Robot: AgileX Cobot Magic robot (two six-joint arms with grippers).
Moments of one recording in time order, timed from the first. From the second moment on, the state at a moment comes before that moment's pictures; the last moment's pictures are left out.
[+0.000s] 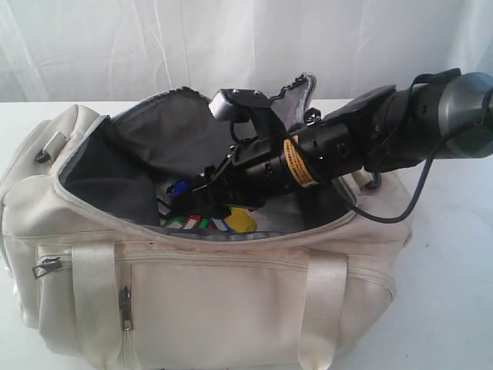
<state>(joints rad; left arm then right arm) -0.24 0.17 -0.48 -0.46 1.05 0.35 0.64 1.81 -1.11 -1.74 -0.74 1.79</state>
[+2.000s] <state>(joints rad) -0.24 0.17 -0.48 -0.46 1.05 0.35 0.82 1.62 -1.16 -1.70 -0.17 1.38</state>
